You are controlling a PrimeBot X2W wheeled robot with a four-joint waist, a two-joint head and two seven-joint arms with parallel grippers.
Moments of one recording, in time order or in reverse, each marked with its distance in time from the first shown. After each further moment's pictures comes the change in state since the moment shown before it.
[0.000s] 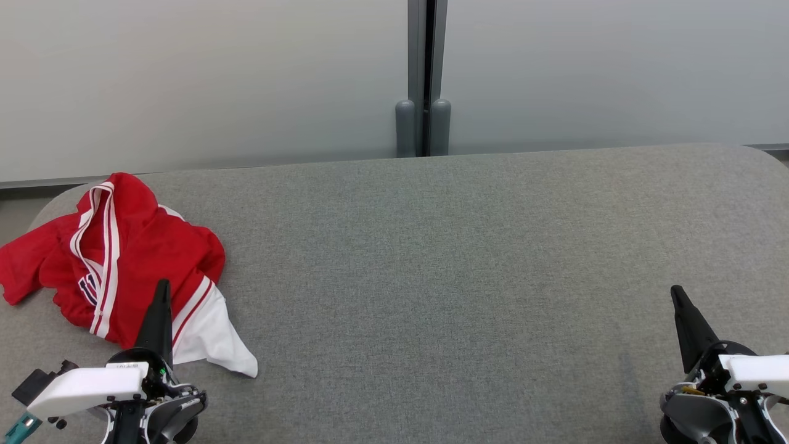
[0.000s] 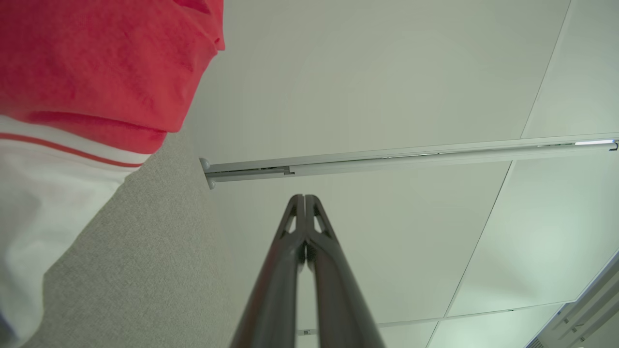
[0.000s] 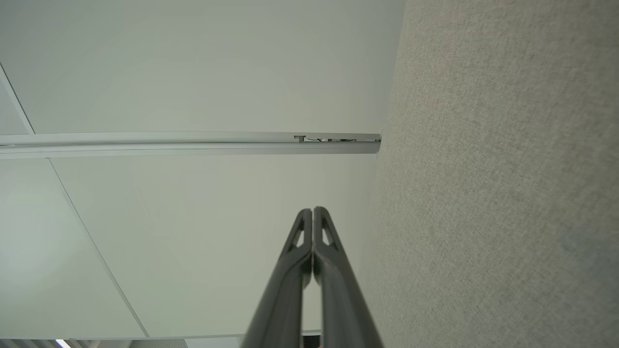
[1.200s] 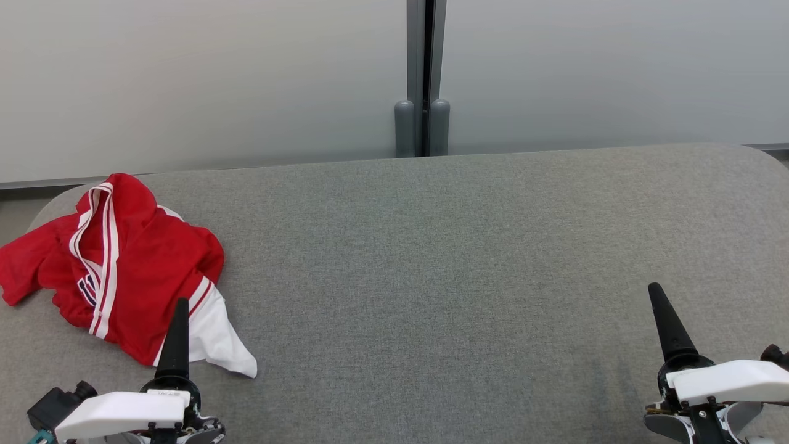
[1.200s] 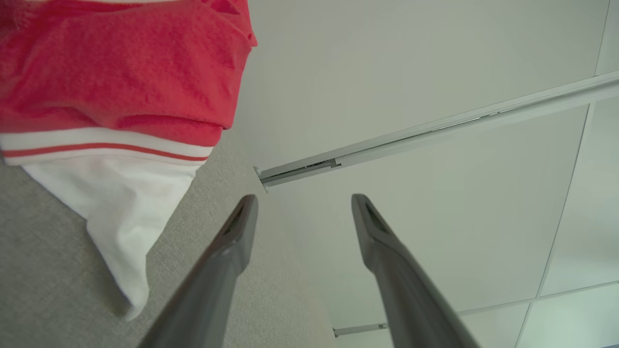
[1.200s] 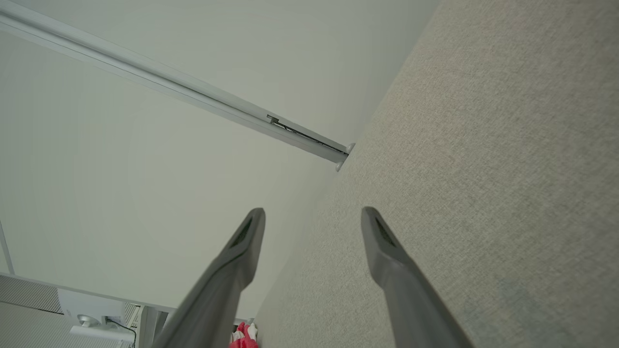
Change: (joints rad) left arm 0.078 -0.012 -0.058 -0.019 0.242 0.013 -0.108; right arm 0.042 -0.006 0.097 -0.039 -0.375 -0.001 -0.107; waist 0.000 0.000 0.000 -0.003
